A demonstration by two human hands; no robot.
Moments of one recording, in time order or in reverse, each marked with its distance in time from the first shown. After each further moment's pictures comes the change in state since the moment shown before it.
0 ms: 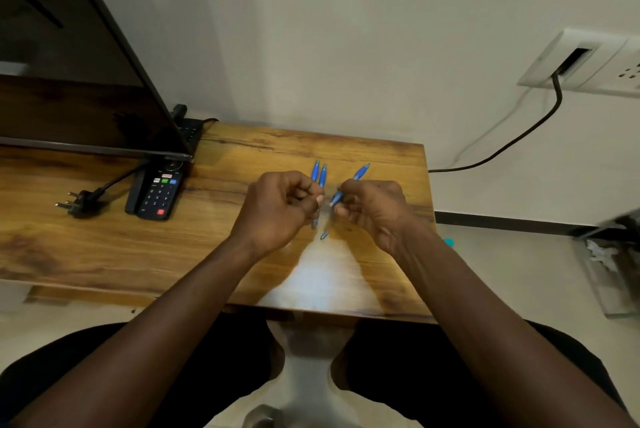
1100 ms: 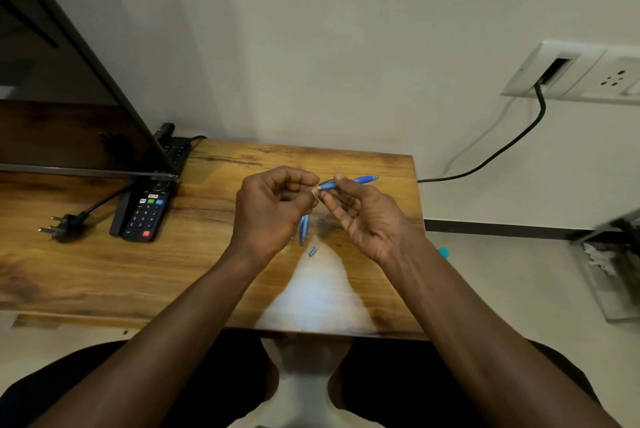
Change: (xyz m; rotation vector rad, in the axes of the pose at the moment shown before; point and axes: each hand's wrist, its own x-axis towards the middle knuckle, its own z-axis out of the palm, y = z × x) left_hand 0.015 0.012 0.017 -0.269 0.160 0.040; right_hand -0.009 -0.018 -0.001 0.513 -0.133 0.081
